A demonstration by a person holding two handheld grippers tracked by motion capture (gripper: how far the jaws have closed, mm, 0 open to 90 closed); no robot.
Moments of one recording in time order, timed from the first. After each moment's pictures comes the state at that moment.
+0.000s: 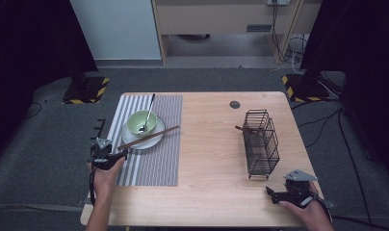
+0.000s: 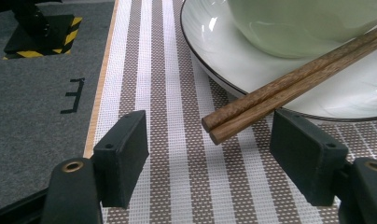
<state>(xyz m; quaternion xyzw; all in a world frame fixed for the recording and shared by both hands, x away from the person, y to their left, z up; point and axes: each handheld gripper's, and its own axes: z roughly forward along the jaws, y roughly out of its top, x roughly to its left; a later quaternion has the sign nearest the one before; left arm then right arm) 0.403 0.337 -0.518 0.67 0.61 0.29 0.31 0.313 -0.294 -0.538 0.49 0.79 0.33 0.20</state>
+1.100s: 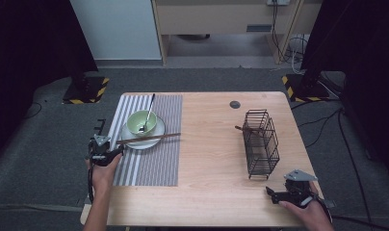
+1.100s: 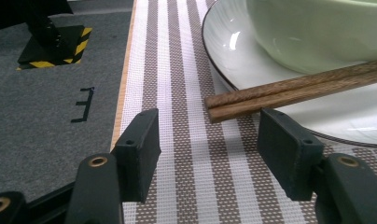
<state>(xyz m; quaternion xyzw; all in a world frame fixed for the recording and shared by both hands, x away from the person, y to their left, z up) 0.414 0.347 -0.518 0.67 0.60 0.31 0.31 0.313 -0.294 -0.538 0.49 0.79 0.33 0.20</state>
